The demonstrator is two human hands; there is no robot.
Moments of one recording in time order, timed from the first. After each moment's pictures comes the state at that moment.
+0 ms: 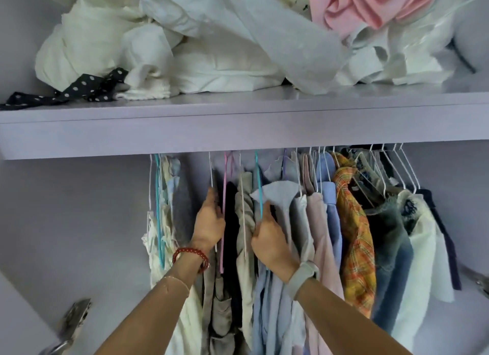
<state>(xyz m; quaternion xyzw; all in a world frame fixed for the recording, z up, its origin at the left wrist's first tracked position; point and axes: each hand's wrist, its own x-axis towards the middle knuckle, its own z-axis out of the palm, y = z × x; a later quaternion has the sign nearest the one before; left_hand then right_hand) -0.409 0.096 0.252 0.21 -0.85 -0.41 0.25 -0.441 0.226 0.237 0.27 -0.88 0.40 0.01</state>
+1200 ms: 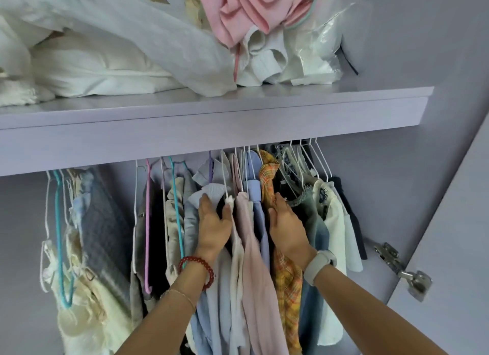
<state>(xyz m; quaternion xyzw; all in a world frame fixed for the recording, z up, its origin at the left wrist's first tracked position) -0.472 0.230 0.249 0.15 -0.80 -0.53 0.21 -0.506 0.373 0.241 0.15 -0.92 0.35 0.11</state>
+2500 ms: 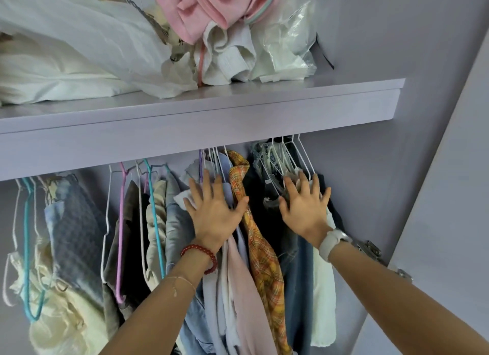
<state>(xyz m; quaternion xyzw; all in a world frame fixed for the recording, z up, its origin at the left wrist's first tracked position) -0.501 0.267 0.263 0.11 -0.94 -0.19 0.25 -0.552 0.446 0.255 0.10 -0.97 0.11 0.18</state>
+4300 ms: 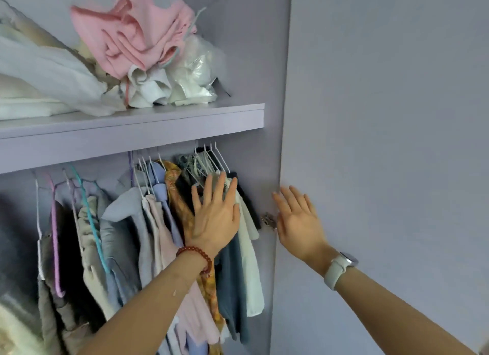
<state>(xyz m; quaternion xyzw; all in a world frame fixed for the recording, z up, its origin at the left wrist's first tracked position) -0.397 0.402 0.290 -0.15 -0.94 -0.06 0.30 -0.356 0.580 0.281 0.10 -0.94 0.09 0.32</state>
